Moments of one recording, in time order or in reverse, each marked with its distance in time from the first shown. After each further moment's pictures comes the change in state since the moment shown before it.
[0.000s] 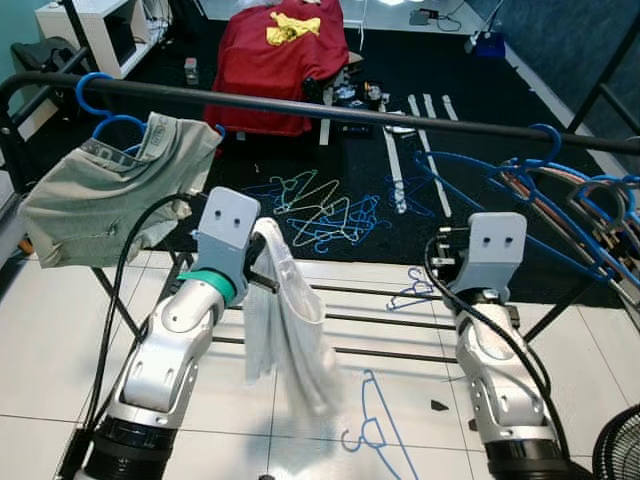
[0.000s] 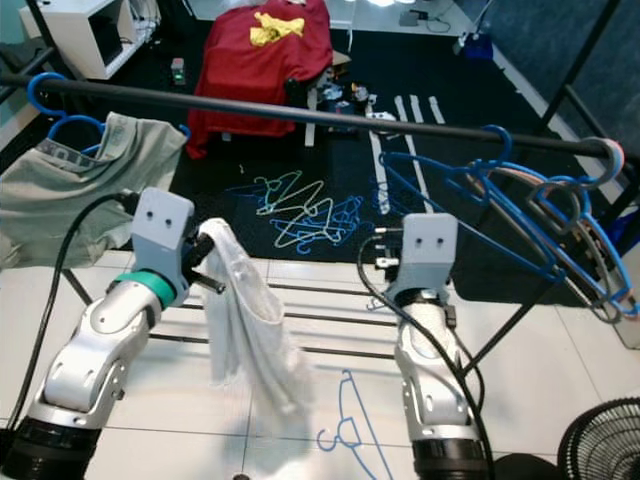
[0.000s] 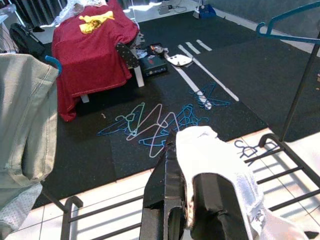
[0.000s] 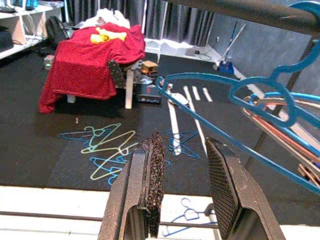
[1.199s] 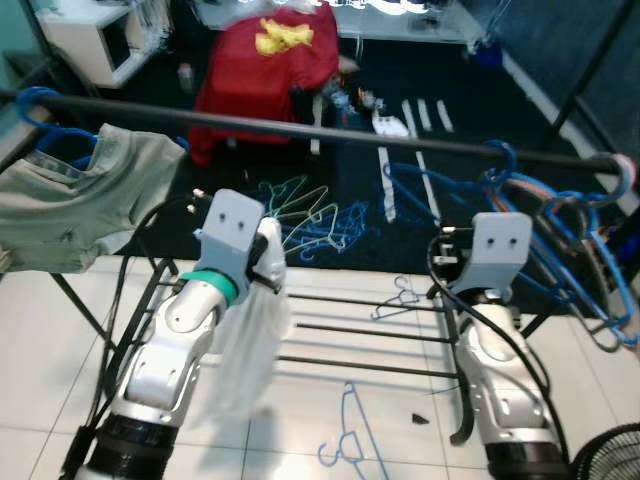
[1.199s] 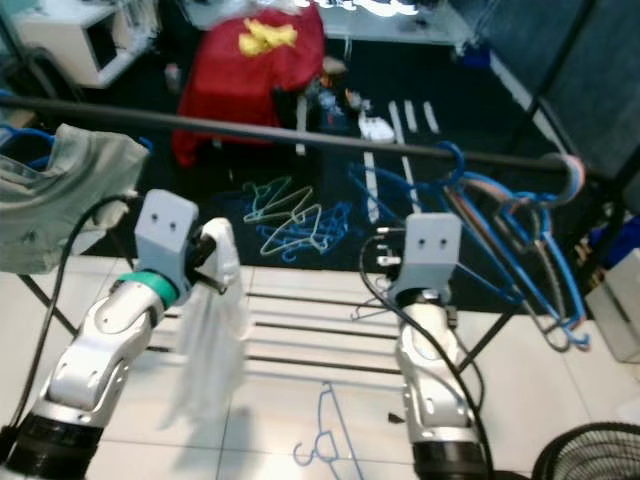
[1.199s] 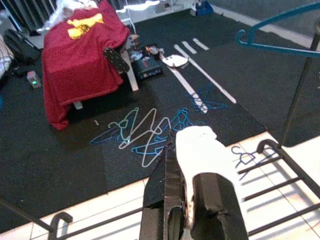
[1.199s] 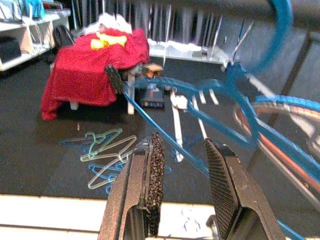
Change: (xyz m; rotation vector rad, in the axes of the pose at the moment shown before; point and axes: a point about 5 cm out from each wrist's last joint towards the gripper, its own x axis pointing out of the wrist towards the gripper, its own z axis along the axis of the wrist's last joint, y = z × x) left arm 0.002 0.003 -0.004 0.020 -0.004 0.001; right arm -0.004 0.013 0.003 0.041 -0.018 0.052
